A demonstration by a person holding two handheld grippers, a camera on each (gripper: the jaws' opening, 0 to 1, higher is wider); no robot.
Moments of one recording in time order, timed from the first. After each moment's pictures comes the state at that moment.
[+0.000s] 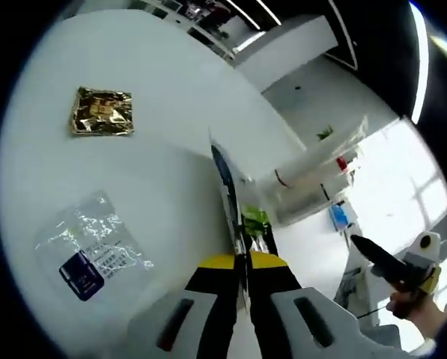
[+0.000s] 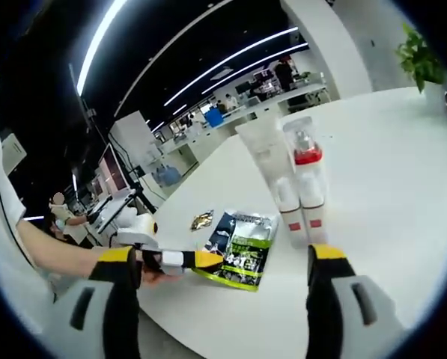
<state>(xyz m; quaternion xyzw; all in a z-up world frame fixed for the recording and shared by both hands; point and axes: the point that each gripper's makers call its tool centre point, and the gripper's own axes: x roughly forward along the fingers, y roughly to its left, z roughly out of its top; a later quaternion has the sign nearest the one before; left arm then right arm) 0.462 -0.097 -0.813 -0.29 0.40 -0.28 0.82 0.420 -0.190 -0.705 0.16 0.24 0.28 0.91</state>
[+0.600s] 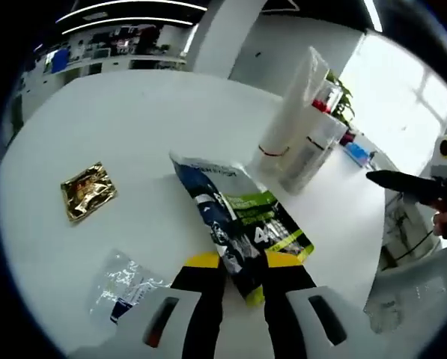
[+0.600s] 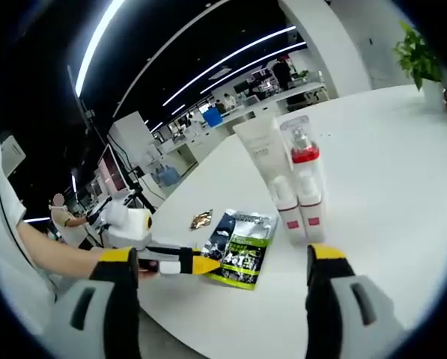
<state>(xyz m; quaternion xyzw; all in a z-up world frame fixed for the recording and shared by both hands) 0.459 -0.087 -0.816 -0.06 0.38 -0.33 0.86 0.418 -0.191 -0.707 0.17 0.24 0.28 0.91</state>
